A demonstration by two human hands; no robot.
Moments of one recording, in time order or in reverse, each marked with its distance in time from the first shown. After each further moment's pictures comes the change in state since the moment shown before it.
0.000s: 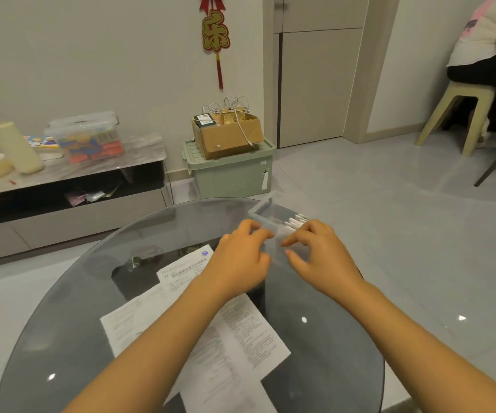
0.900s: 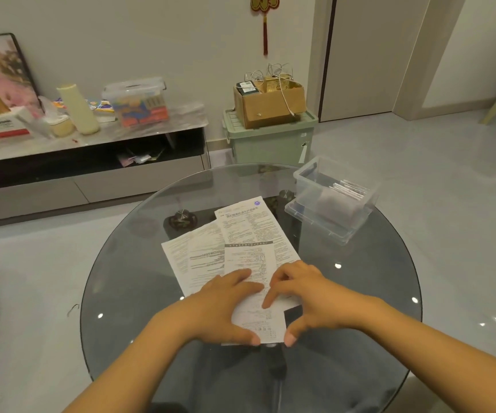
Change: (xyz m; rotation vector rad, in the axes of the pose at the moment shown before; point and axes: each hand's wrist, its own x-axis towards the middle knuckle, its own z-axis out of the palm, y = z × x) left_hand -0.150 -0.057 0.004 0.044 -0.553 -0.180; right_hand -0.075 -0.052 0.048 0.056 -0.792 -0.300
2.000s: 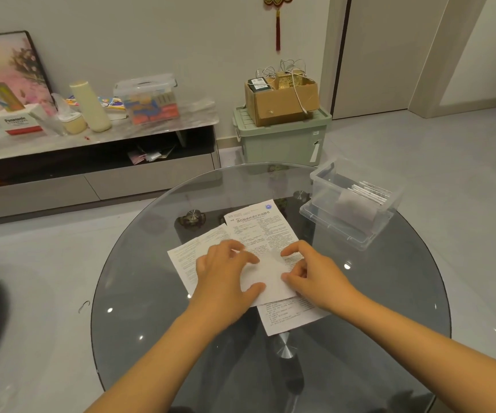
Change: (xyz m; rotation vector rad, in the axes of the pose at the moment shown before) left_hand 0.020 -0.006 0.001 -0.145 0.670 -0.146; right_hand 0.040 -0.003 0.002 0.364 0.325 0.320
